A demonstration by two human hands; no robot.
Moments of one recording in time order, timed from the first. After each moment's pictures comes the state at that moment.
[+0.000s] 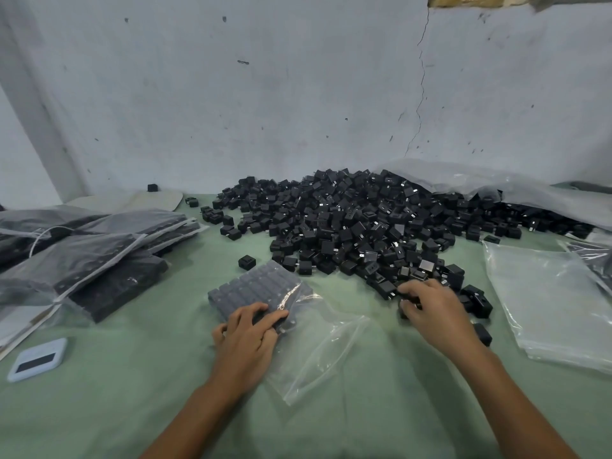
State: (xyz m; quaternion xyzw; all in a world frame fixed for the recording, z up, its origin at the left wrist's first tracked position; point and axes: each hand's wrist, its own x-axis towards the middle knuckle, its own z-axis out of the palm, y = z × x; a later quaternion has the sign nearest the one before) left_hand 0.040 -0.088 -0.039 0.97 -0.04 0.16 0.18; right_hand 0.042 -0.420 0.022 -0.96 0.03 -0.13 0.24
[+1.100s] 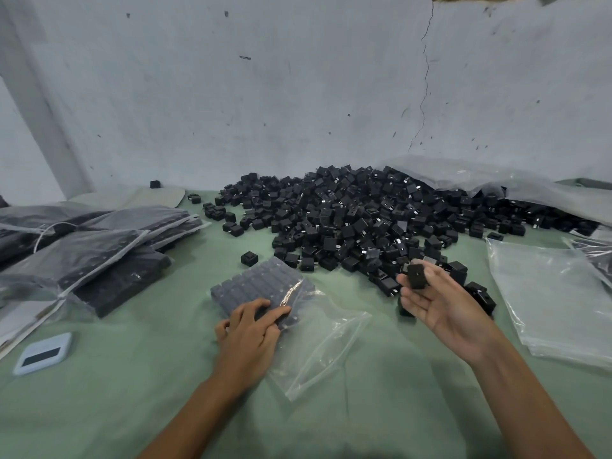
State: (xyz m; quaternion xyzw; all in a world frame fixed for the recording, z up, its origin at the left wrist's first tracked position) left_hand 0.037 -0.090 -0.035 0.97 -0.03 0.15 0.17; right_hand 0.034 -0.428 0.032 -0.49 0.00 0.02 0.87
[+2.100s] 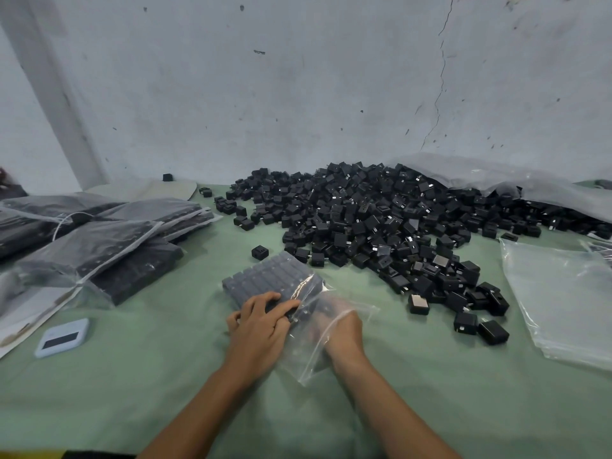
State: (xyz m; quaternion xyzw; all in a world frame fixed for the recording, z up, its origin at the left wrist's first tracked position) left_hand 0.035 -0.090 -0.032 0.97 -0.03 0.14 0.19; right_hand 0.039 -0.239 -0.018 -0.62 0.20 0.01 0.76
